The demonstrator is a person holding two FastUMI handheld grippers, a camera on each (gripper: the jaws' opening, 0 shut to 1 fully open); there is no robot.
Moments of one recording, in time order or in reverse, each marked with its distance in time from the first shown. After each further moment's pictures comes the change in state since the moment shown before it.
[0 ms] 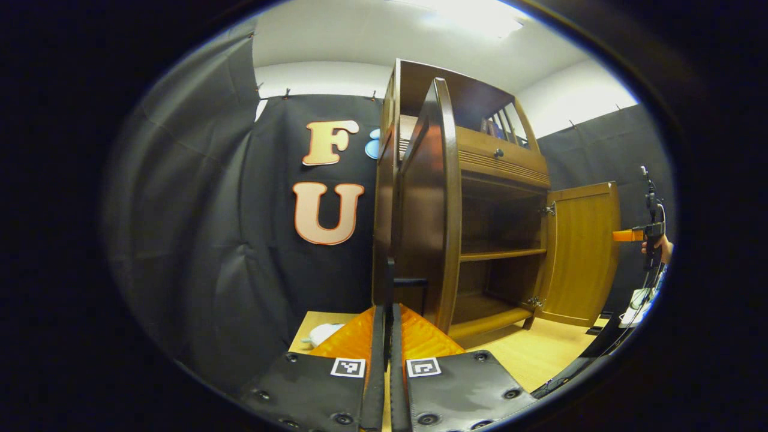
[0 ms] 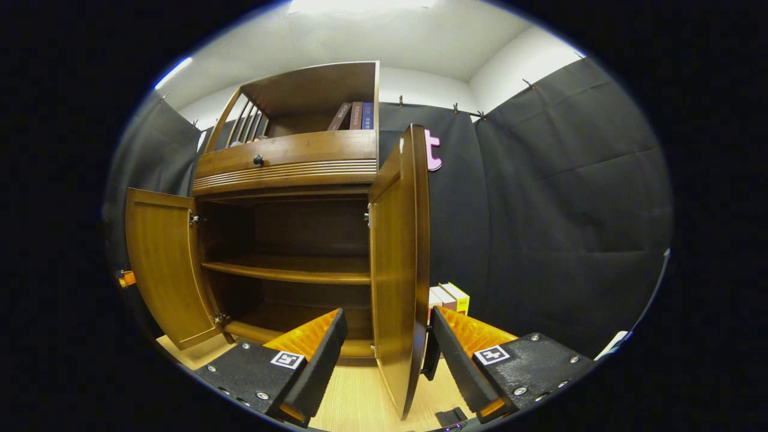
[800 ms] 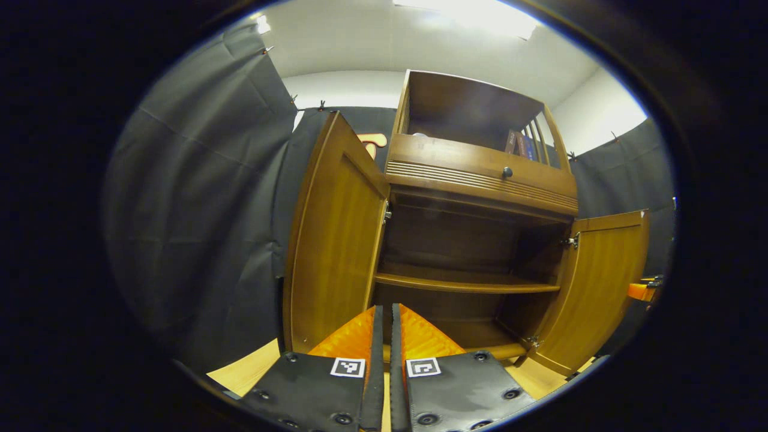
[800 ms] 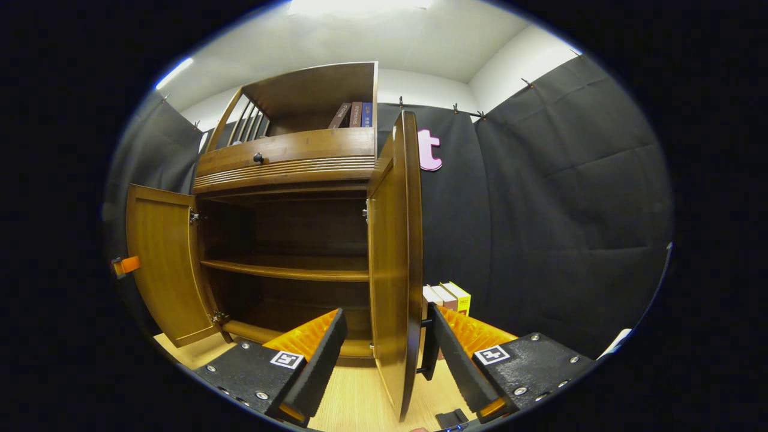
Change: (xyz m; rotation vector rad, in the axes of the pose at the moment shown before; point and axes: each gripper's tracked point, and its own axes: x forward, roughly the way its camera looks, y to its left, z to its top) left arm 0.031 -0.124 0.035 -0.020 -0.041 0.271; right arm 0.005 -0.001 -0.023 0.005 -0.017 0.023
